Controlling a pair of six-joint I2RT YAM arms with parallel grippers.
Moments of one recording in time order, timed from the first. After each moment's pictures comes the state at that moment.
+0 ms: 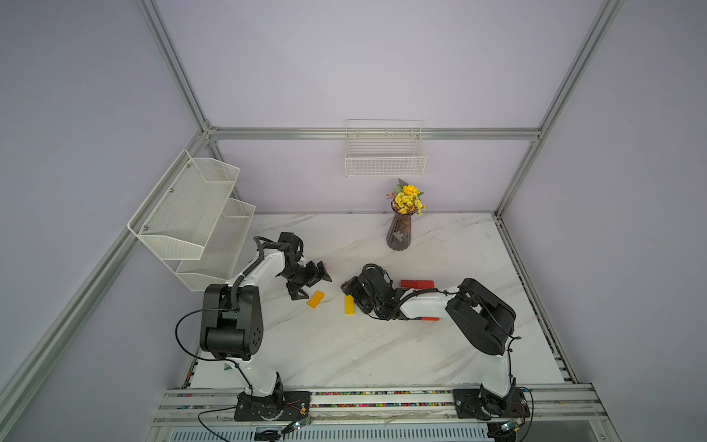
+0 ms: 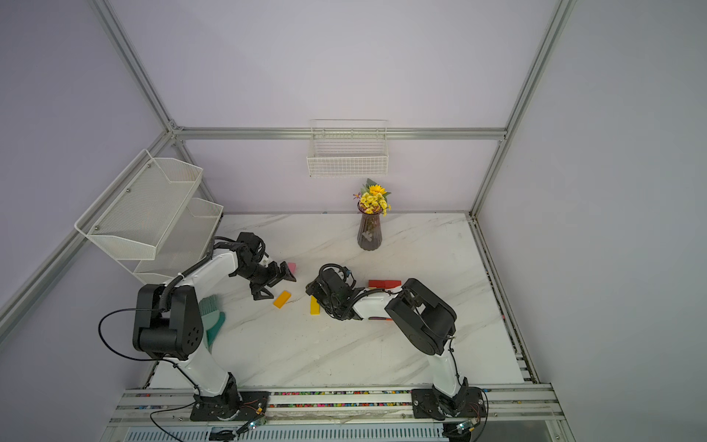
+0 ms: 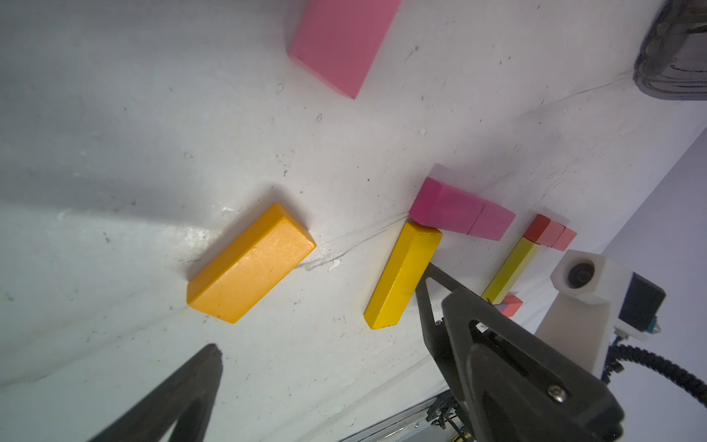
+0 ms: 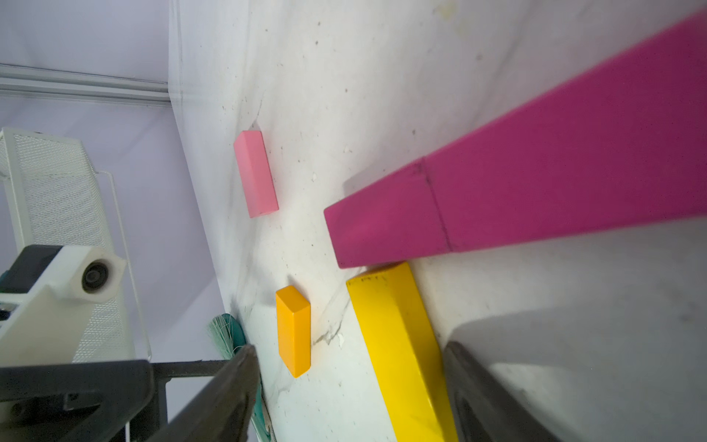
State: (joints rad) left arm -0.07 1.72 1.25 -0.93 0.46 -0.52; right arm 0.86 1.99 1.11 0.22 0.00 1.43
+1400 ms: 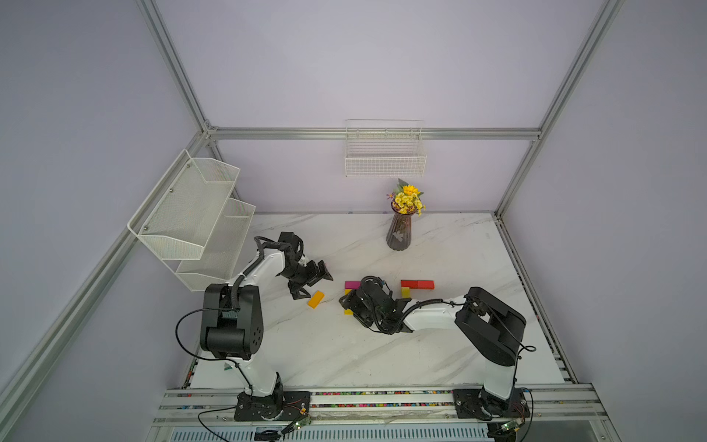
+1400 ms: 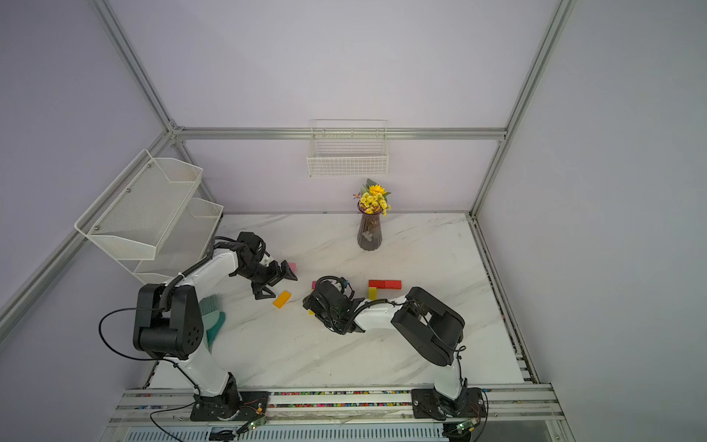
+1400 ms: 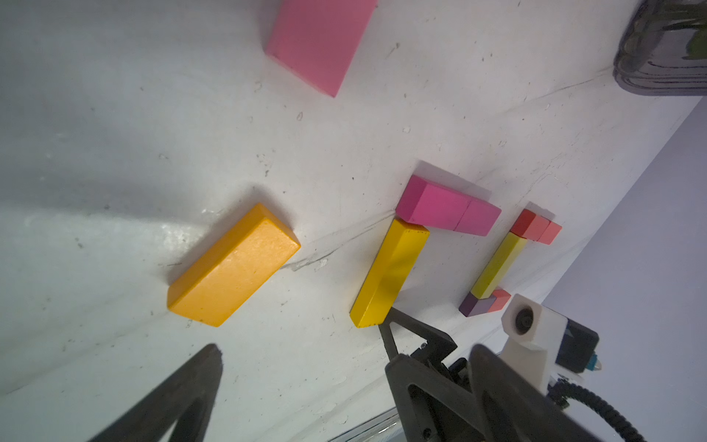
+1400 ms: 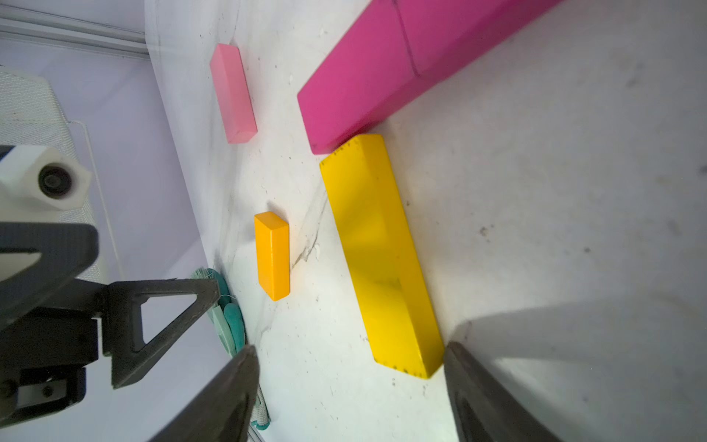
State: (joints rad) left arm -0.07 1.72 1.25 -0.92 0.50 -0.52; right arm 0.95 1.90 1.01 0.19 0.02 1.46
